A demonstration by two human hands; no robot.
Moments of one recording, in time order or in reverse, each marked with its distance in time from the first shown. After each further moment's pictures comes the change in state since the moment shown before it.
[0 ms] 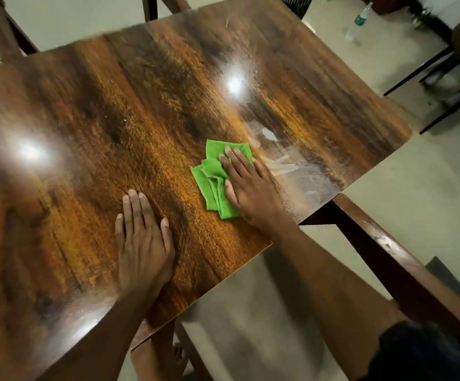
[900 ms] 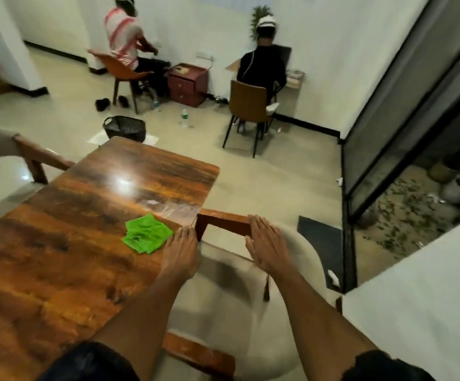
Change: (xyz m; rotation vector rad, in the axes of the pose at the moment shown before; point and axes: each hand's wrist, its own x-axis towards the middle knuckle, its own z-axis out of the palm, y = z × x) left_hand -0.163 0.165 -0.286 0.167 -0.316 0.860; right_hand -0.434 -0.113 -0.248 0.133 0.170 0.870
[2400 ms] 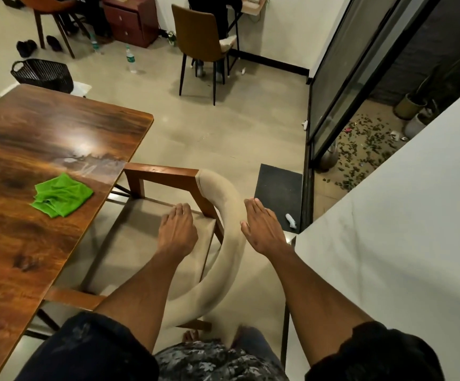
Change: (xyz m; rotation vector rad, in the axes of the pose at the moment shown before) left_hand -0.011 0.250 0.094 -0.053 -0.095 0.032; right_hand -0.099 0.251 0.038 0.037 -0.124 0.103
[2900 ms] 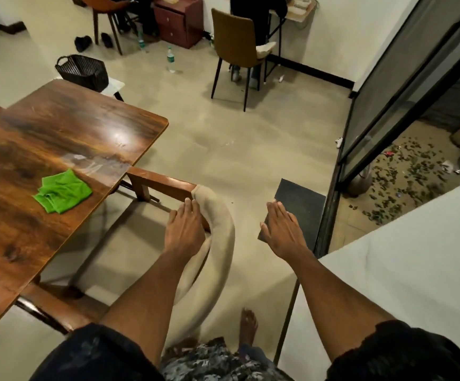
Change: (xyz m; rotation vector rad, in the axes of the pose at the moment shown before) left_hand 0.077 0.089 -0.011 0.003 0.040 -0.133; right_hand 0.098 0.130 -0.037 -0.074 -0.033 -0.087
